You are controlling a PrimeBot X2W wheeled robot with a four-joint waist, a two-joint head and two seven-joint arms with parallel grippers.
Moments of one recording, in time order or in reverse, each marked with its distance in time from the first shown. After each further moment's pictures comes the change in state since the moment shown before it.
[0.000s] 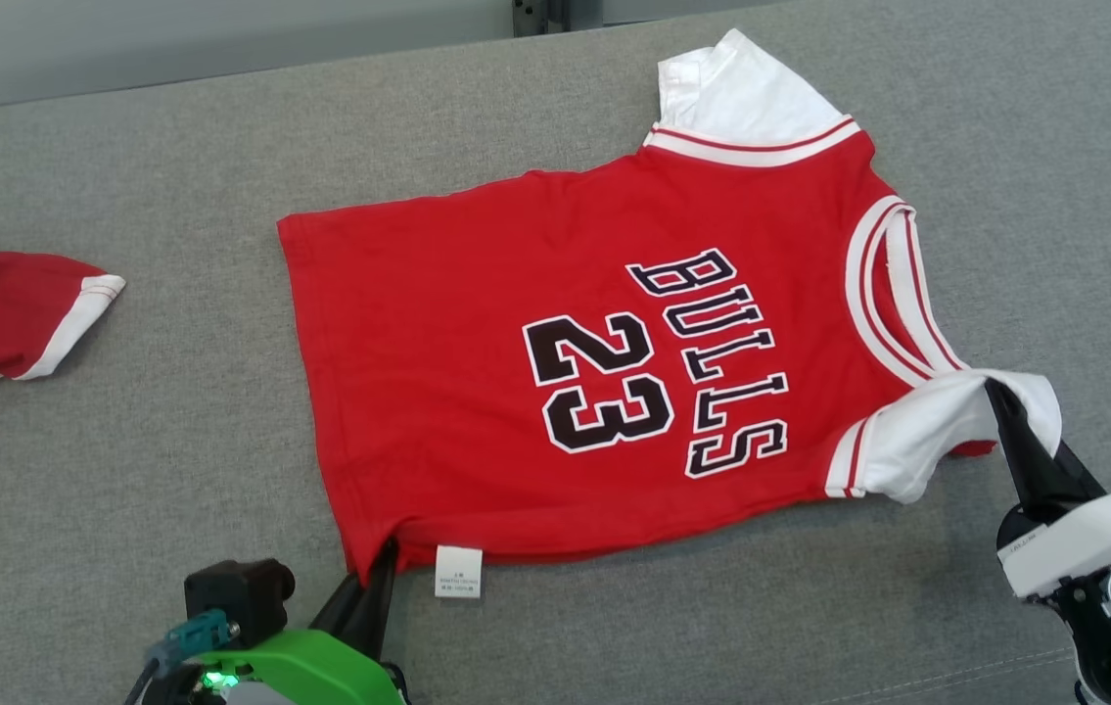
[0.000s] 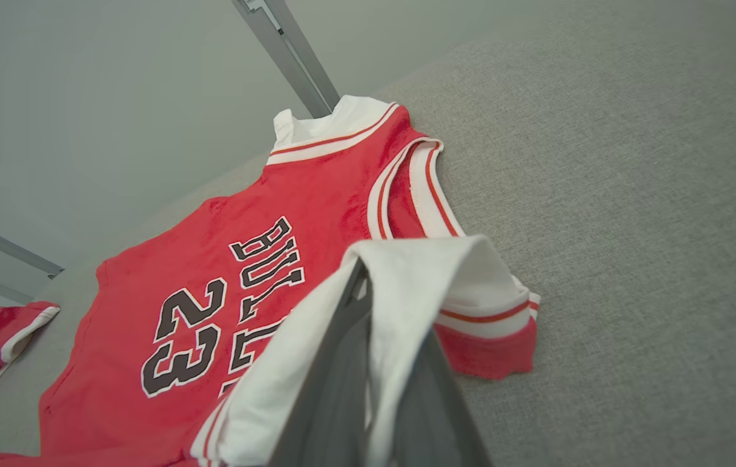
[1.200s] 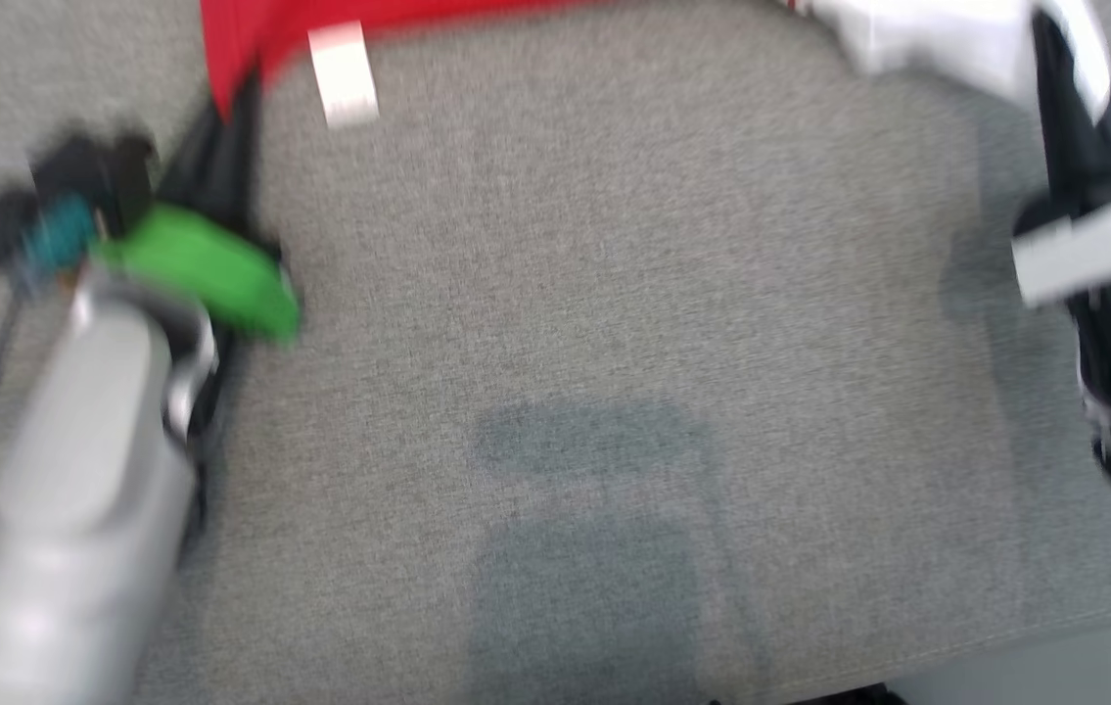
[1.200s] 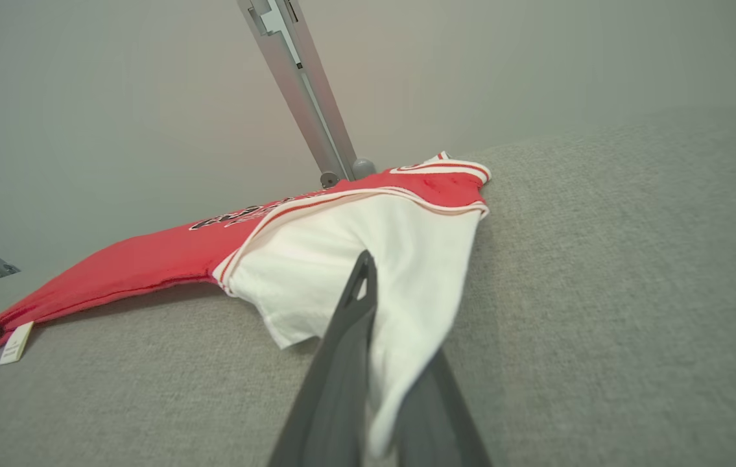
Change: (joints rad) left arm -0.880 -0.045 0.047 0.816 0.197 -0.359 -0.444; right arm -0.638 -0.191 0.271 0.325 0.064 0.001 -0.293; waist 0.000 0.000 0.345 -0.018
